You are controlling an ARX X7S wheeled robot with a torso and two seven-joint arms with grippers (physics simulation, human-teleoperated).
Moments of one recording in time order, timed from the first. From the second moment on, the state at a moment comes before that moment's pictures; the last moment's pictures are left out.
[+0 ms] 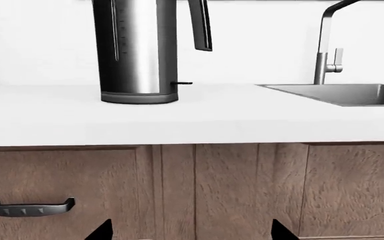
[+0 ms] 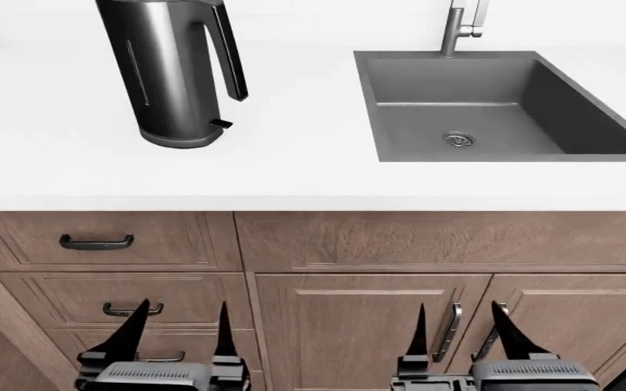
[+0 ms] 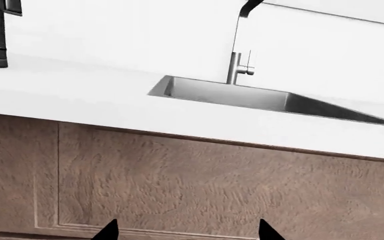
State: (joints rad) left arm 0.24 -0.08 0.06 0.41 -0.05 -0.04 -0.06; right arm -0.24 0.10 -0.03 -0.41 -0.06 0.07 0.10
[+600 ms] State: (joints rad) left arm -0.08 -0.11 0.08 0.68 -0.13 -0.48 -0.14; right arm 0.01 0.14 -0.05 -0.65 -0.02 0.33 0.10
